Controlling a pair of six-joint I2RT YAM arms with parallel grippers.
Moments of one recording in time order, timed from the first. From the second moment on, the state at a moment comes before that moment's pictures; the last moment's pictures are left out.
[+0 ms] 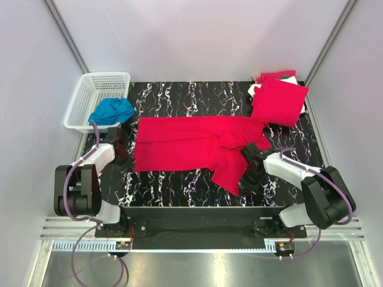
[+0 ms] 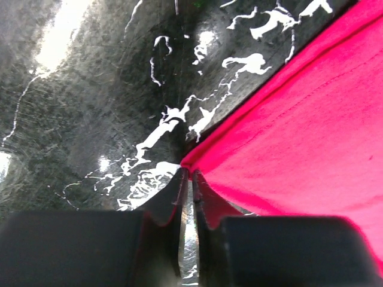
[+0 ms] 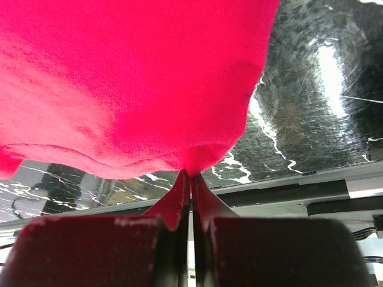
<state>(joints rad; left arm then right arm) 0.04 1.45 0.75 -0.62 -0.03 -0.70 0.47 1.40 0.67 -0.80 -0.18 1.07</state>
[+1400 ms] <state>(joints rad) 0.05 1.39 0.88 -0.66 0.01 -0.60 0.38 1.35 1.05 -1.03 0.07 0.96</state>
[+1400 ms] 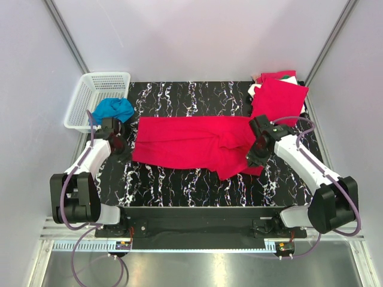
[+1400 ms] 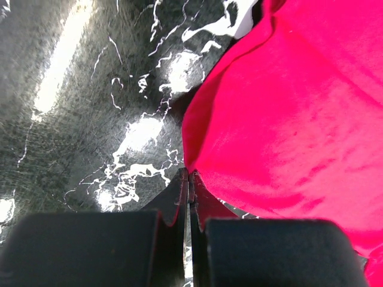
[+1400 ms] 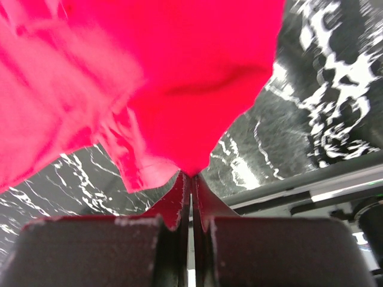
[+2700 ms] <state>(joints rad) 0.09 1.38 1.04 -0.73 0.02 -0.54 0.24 1.42 1.38 -1.16 0.12 0.70</state>
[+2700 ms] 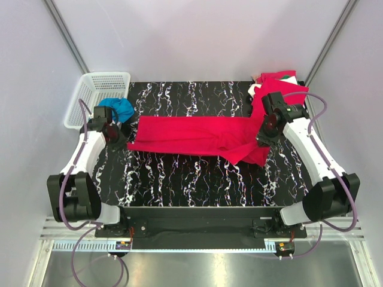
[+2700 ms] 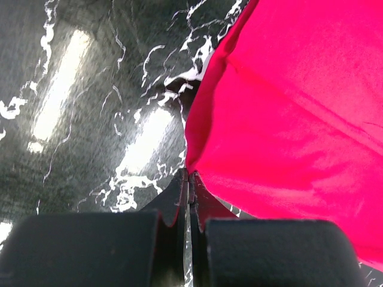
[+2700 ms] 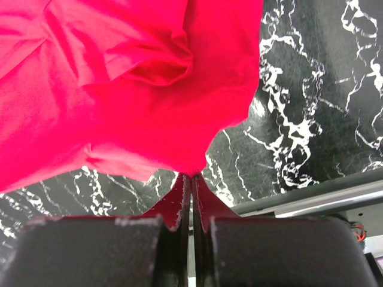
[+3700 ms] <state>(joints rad) 0.05 1.83 1.45 -0.80 0.08 -0.40 0.18 1.88 1.78 -1.12 0.14 0.55</state>
